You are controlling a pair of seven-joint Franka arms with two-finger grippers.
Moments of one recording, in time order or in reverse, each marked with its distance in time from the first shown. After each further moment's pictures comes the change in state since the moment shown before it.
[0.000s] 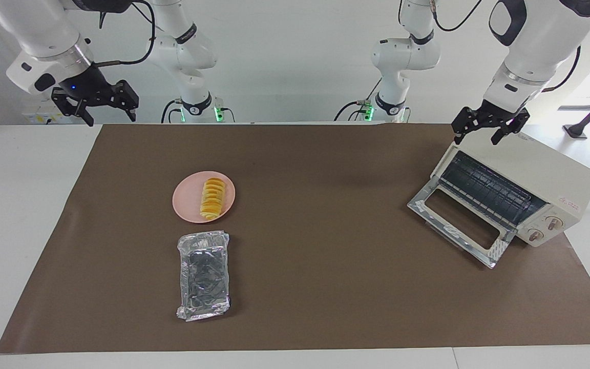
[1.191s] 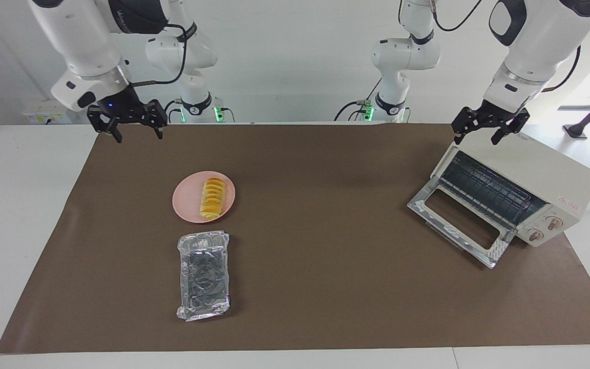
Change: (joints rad) left arm 0.000 0.000 0.000 0.000 0.000 0.000 0.000; right arm 0.134 -0.071 0.010 -0.262 0.001 0.267 0.195
